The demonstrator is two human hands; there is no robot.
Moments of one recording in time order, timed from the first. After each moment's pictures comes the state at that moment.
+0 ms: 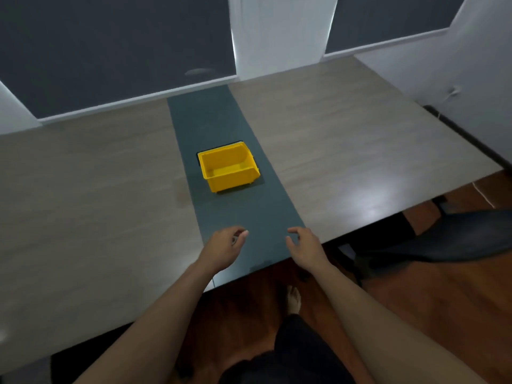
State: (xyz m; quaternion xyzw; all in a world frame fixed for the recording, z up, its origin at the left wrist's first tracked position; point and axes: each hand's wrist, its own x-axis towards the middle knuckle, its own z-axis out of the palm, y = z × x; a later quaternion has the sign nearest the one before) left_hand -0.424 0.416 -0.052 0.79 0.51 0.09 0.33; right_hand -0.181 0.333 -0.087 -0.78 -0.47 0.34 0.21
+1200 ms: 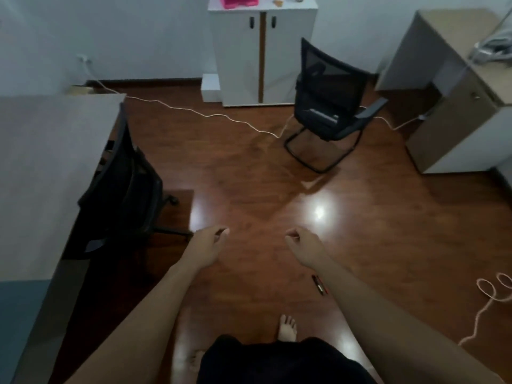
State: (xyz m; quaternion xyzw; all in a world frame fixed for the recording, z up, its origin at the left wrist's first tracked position) left_hand -0.083 -0.110 -0.072 0.93 -0.02 -0.15 0.34; right_hand -0.082 -0.420 -0.094 -0.91 0.06 0.18 0.37
